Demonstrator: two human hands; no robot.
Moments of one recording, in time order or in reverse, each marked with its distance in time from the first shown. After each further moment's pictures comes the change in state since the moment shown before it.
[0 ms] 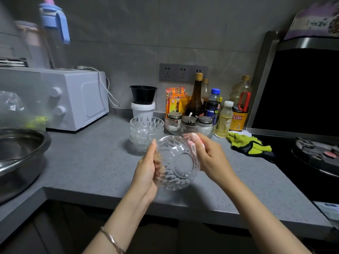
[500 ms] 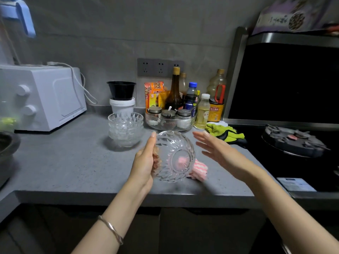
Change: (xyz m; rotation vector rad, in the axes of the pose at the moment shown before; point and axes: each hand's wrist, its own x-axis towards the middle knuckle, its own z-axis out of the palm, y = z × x) left_hand 0.002 -0.025 0.025 0.133 -0.049 0.004; right_hand -0.033 0.019 -0.075 0.332 -0.286 0.411
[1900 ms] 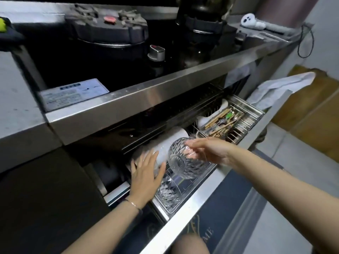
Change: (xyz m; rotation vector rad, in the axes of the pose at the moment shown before) left_hand -0.098 -0.477 0.280 1.280 -0.878 0.294; right_hand -0.306 0.306 -0.286 0.448 0.517 0.888
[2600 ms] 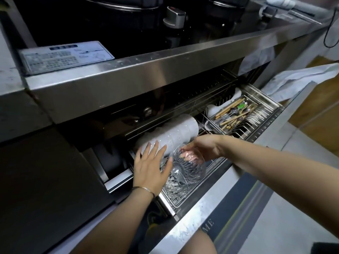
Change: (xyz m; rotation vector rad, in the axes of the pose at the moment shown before) left_hand 0.000 -0.009 0.024 0.137 0.093 0.006; right_hand 0.106 0.038 -0.003 -0.168 -0.162 0.413
